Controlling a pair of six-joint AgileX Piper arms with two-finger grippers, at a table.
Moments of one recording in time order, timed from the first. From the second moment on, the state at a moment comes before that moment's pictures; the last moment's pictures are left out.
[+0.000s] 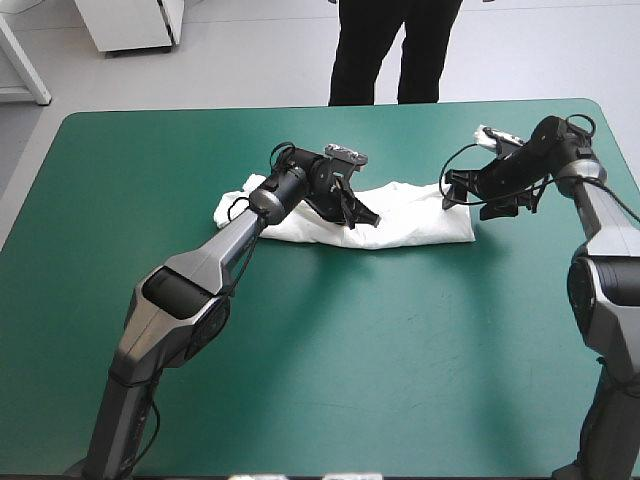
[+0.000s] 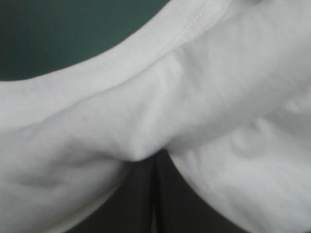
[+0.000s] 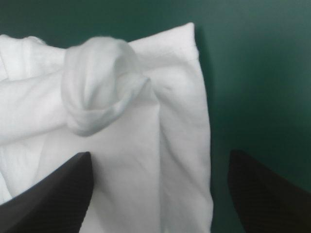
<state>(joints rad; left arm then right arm) -0.56 2.33 -2.14 -0.14 1.00 0.03 -0.05 2.09 -1.79 0.46 1.12 -0.12</state>
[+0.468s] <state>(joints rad) -0.56 2.33 -2.14 -0.14 1.00 0.04 -0.01 2.16 -1.80 0.52 1.10 -0.14</state>
